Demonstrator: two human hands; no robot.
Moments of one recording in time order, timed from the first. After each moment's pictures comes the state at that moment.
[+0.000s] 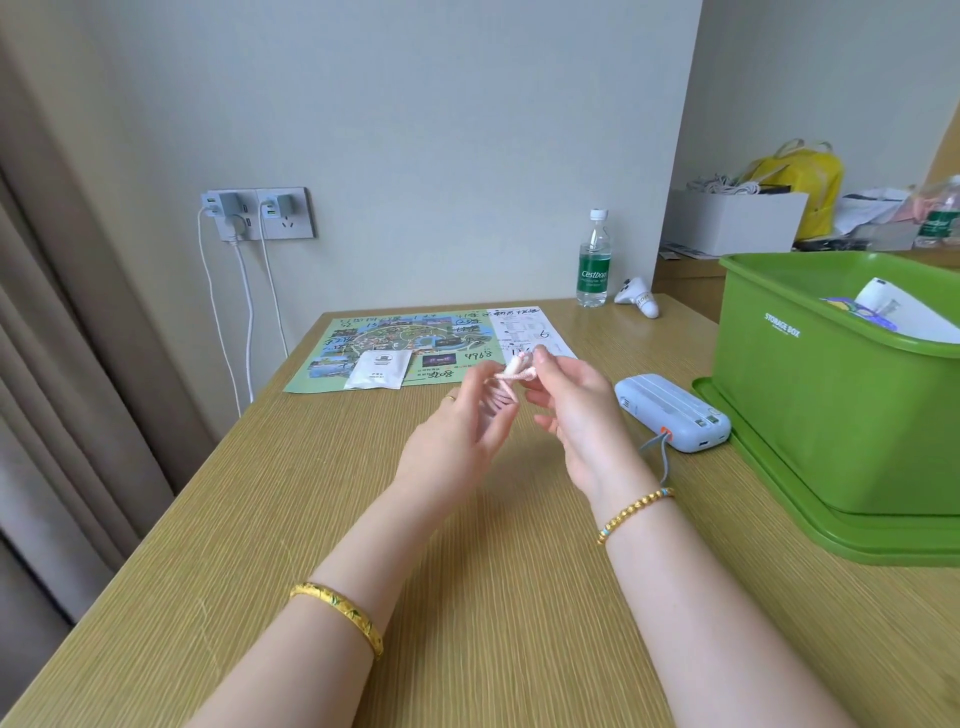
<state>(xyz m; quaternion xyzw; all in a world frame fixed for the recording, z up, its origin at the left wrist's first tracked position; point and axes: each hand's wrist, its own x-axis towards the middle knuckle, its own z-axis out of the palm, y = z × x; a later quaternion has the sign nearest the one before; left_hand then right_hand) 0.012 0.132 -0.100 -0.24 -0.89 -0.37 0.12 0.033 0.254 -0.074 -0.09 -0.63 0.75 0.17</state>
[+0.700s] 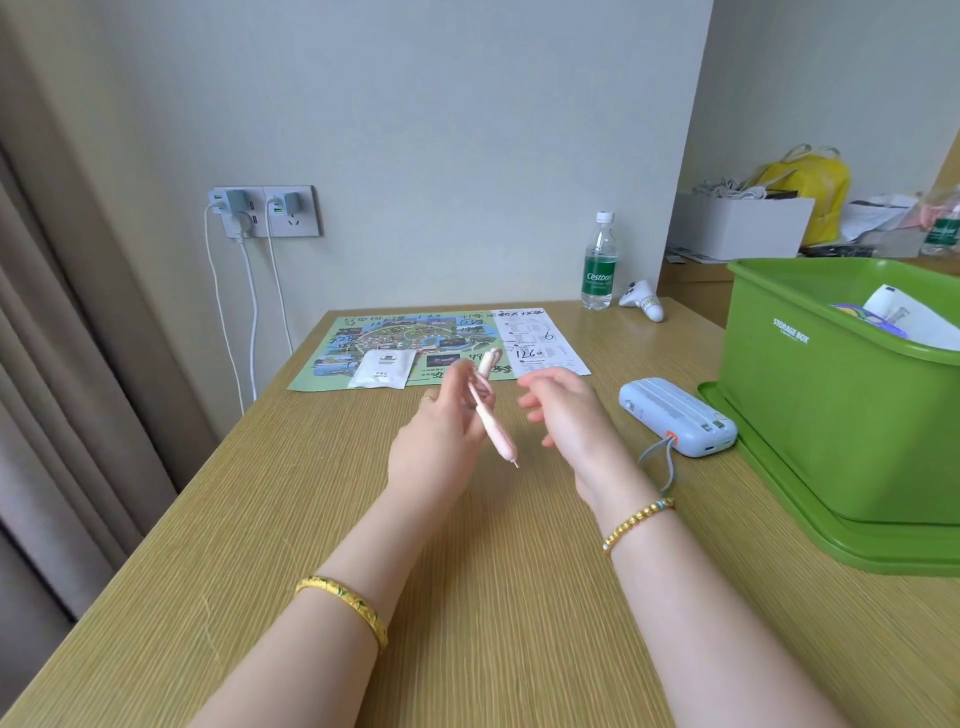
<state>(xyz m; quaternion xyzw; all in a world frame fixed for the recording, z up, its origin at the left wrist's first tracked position) -0.003 0.124 -0.110 -0.15 -0.91 -0.35 0.18 0.039 0.249 -0.073 -0.07 -0.75 0.64 0.14</state>
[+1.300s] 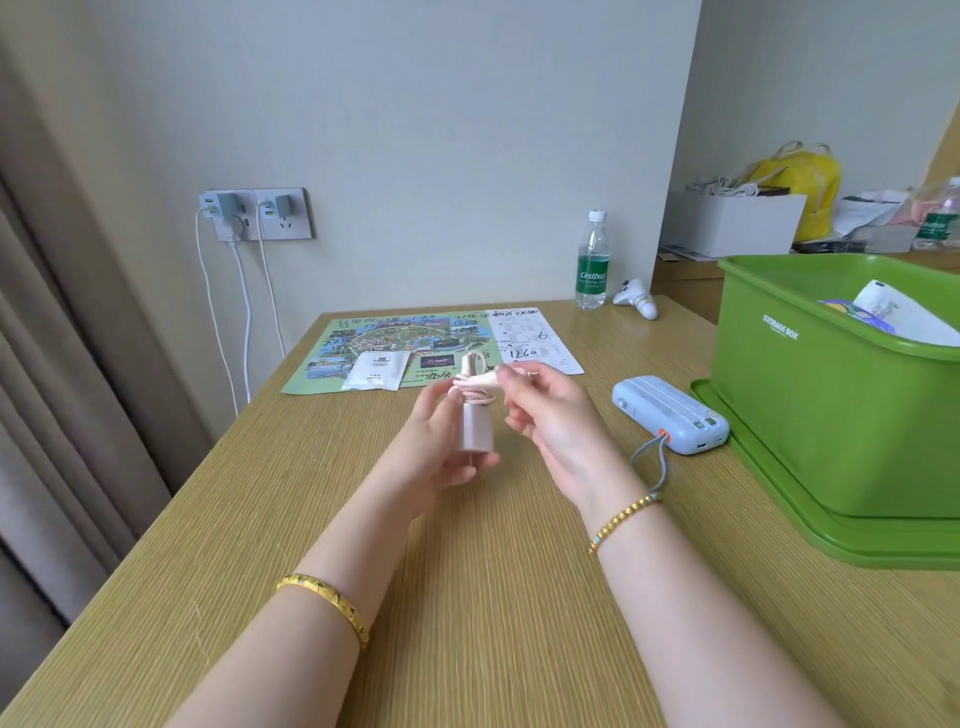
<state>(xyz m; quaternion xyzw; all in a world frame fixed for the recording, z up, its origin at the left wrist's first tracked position) -0.002 0.122 -0.101 -0.09 -0.67 -0.73 -0.11 0.034 0.244 -0.080 0.01 -0.63 0.76 0.15</state>
